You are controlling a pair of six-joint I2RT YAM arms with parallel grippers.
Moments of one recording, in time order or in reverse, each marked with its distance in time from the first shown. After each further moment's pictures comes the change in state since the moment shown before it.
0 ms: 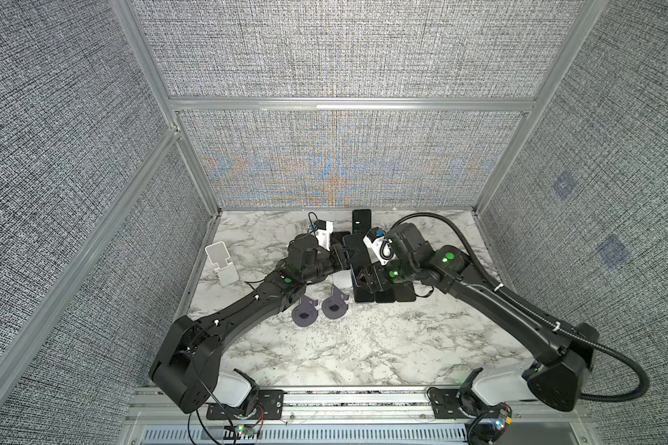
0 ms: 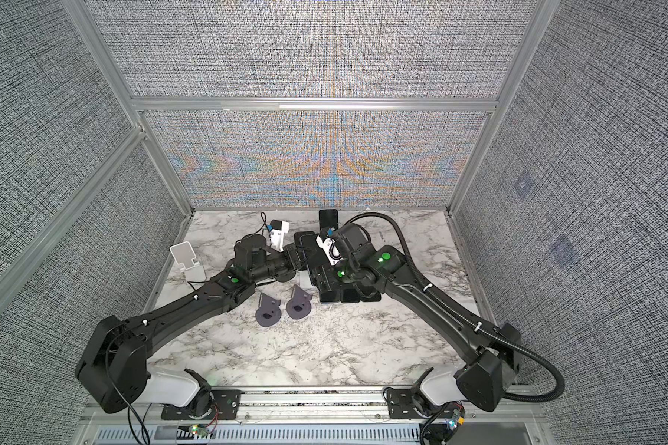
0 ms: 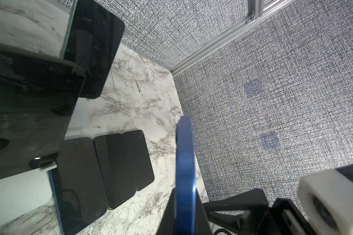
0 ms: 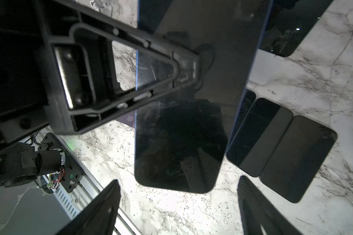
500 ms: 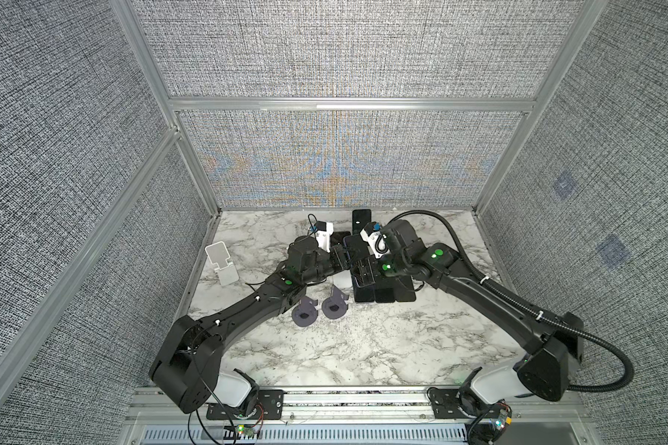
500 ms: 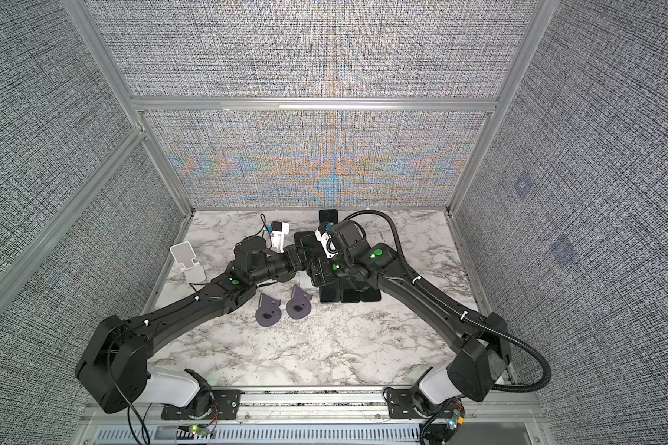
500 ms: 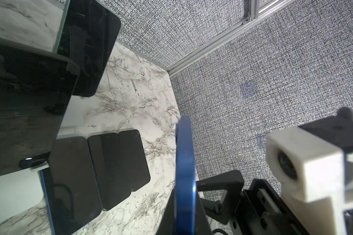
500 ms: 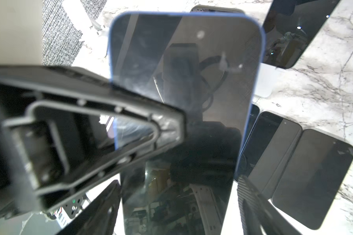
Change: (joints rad) left arm -0.004 0.000 -0.017 0.049 0.007 -0.026; right arm -0.023 0.060 -0.006 0.121 -0.012 0.063
